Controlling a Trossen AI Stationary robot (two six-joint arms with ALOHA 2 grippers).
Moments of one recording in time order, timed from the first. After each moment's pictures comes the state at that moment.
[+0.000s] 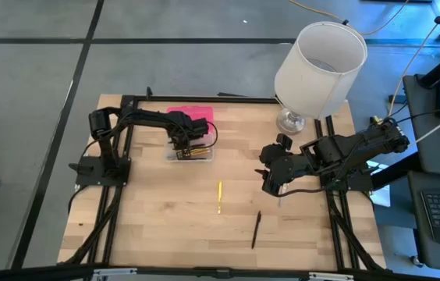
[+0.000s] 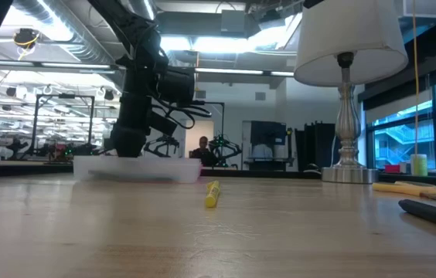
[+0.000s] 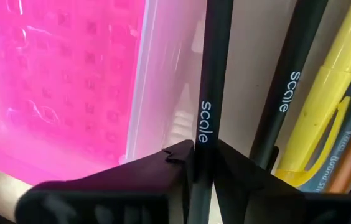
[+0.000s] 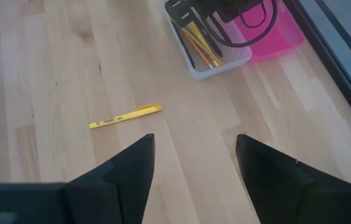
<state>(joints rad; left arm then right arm) 0.37 1.81 1.10 -0.89 -0.27 0.04 0.35 1.43 1.52 -1.07 0.45 0.52</state>
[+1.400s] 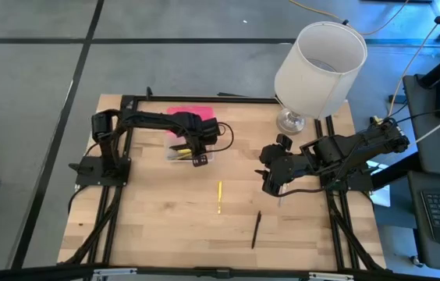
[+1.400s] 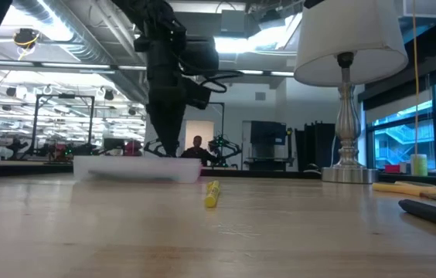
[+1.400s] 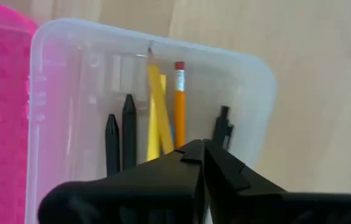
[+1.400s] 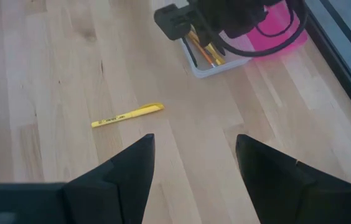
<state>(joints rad) 0.28 1.83 1.28 -0.84 0.03 0.00 0.35 1.43 1.52 -1.07 0.44 0.52</state>
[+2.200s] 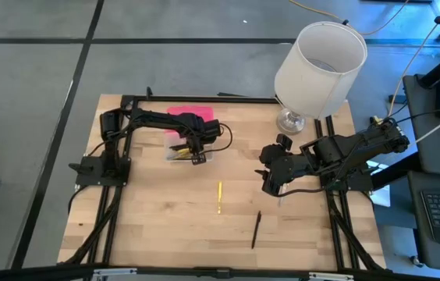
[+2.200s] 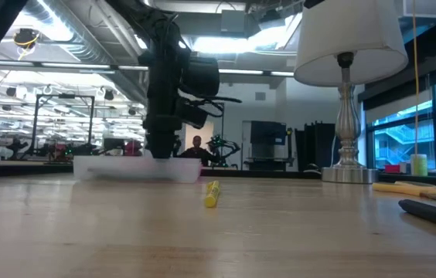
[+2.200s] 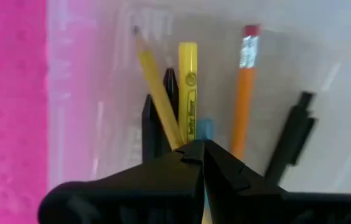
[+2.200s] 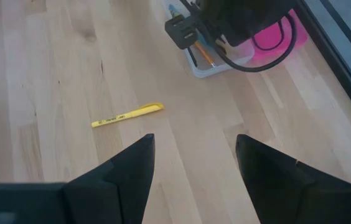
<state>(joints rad) 0.30 1.92 1.28 -0.86 -0.09 0.00 0.35 1.43 1.52 -1.07 0.44 0.52</state>
